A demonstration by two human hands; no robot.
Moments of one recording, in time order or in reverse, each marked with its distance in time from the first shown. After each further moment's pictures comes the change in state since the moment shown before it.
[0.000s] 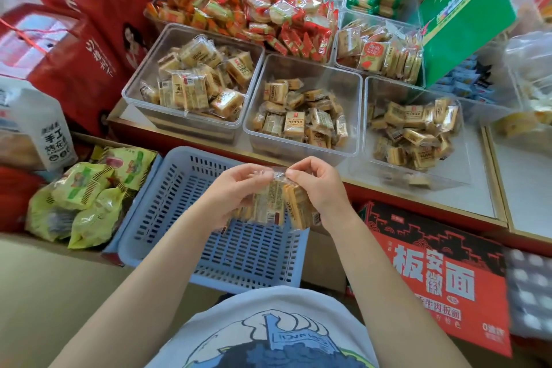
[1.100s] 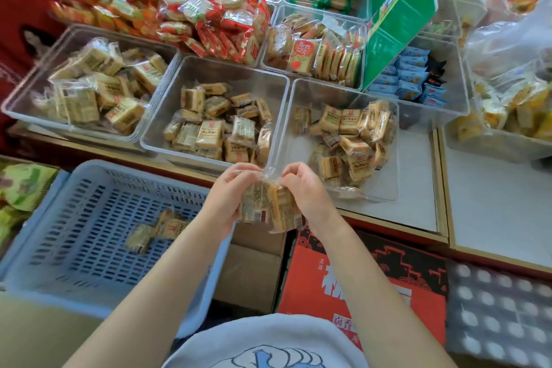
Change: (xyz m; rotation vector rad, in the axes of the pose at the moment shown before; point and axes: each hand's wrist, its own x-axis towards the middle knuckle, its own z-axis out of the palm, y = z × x) left_hand 0.118 0.017 0.209 -0.196 0.207 -0.016; right_hand 0.071 0.046 -0.201 0.115 -0.179 0.111
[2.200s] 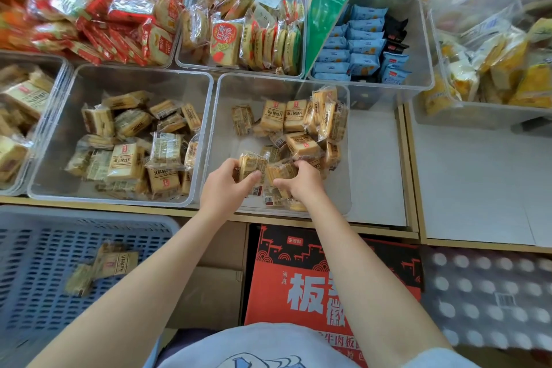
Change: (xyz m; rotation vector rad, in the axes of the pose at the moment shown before) left_hand 0.145 -0.040 0.115 0.921 0.114 0.221; right_hand 0.140 0.074 -0.157 -0.499 0.259 0.308
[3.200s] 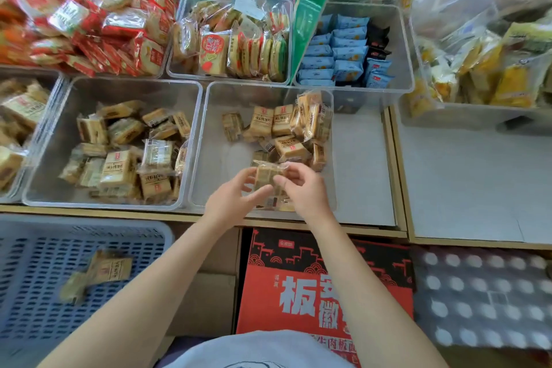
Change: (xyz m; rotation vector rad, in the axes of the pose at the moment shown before) left_hand -0.018 0.024 0.016 0.107 -0.251 0.064; right_hand -0.051 0.020 -0.023 0.501 0.093 -0.323
